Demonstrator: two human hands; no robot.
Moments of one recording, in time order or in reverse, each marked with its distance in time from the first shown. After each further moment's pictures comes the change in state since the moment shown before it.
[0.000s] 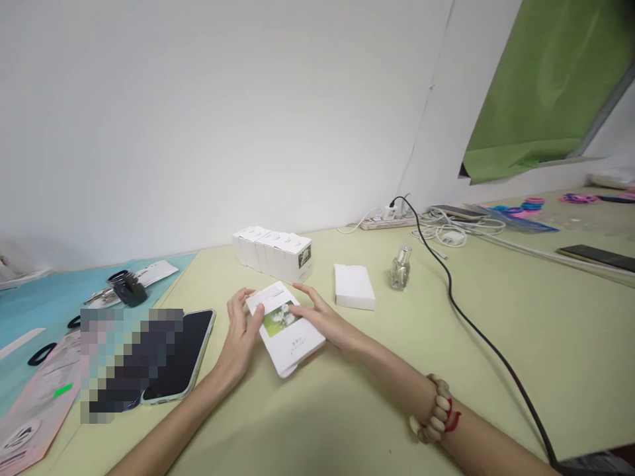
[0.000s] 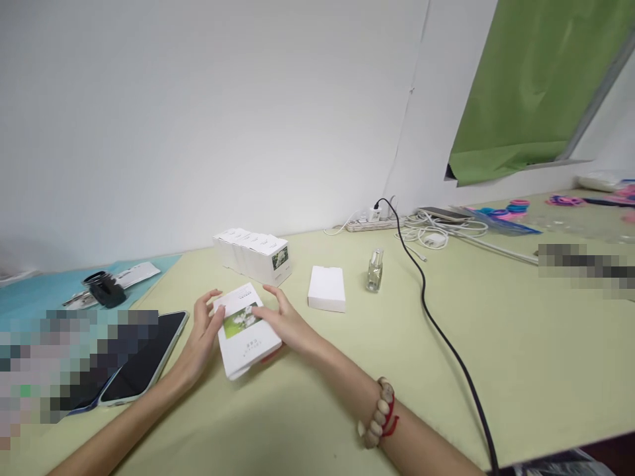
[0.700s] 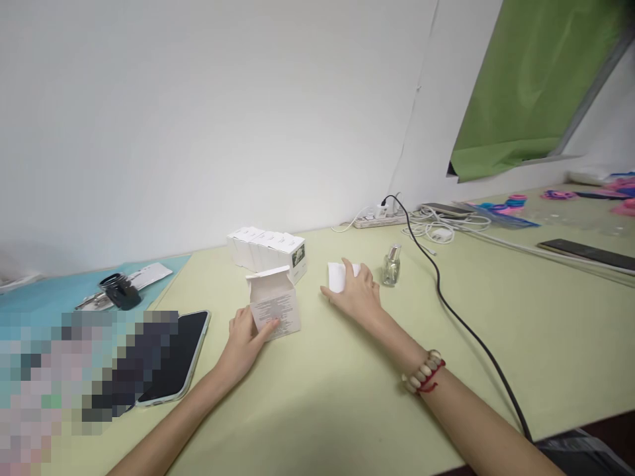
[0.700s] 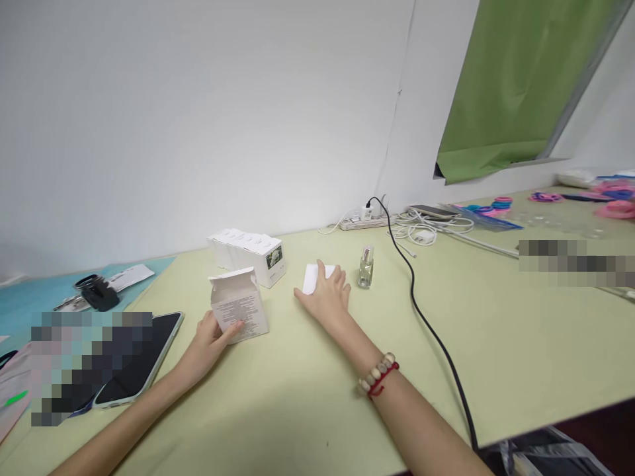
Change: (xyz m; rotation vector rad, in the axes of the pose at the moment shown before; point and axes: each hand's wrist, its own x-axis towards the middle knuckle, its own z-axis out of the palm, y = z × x) left_hand 0.002 -0.013 0.006 0.425 -0.192 0.070; right_hand 0.025 0.013 -0.072 -1.224 0.947 -0.103
